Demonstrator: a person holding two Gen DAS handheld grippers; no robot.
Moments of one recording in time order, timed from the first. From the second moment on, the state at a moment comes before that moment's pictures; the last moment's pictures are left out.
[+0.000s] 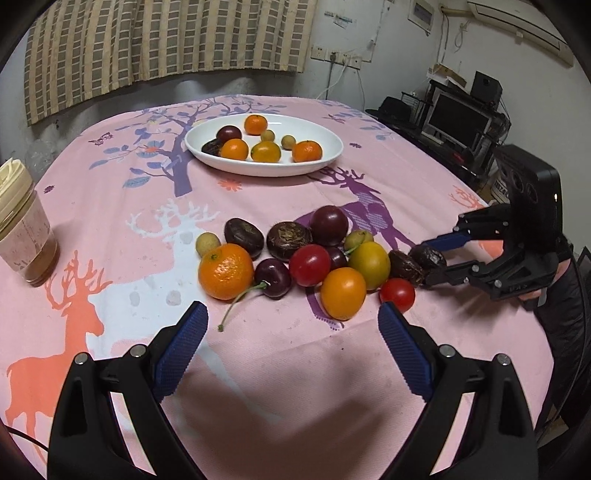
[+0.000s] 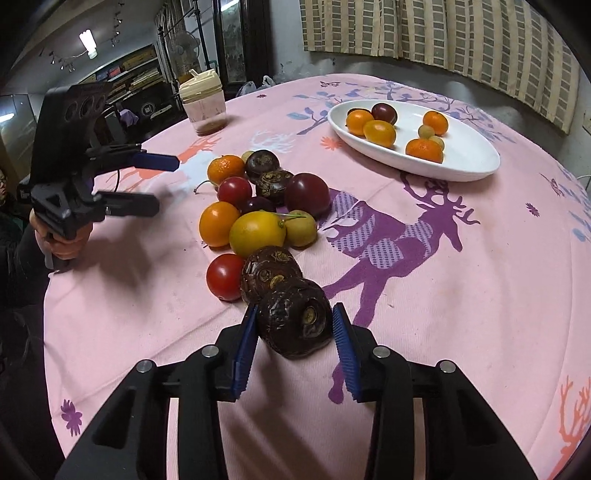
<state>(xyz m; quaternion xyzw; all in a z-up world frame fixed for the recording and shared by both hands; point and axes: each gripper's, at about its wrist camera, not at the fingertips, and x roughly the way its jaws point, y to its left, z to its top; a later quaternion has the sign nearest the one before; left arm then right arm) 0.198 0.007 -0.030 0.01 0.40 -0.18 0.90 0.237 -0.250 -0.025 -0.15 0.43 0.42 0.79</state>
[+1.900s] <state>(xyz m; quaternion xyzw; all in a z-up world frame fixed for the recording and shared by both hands) 0.230 0.016 -0.015 0.04 0.37 -0.07 0.93 0.244 -0.230 -0.025 0.02 0.47 0.33 0.82</state>
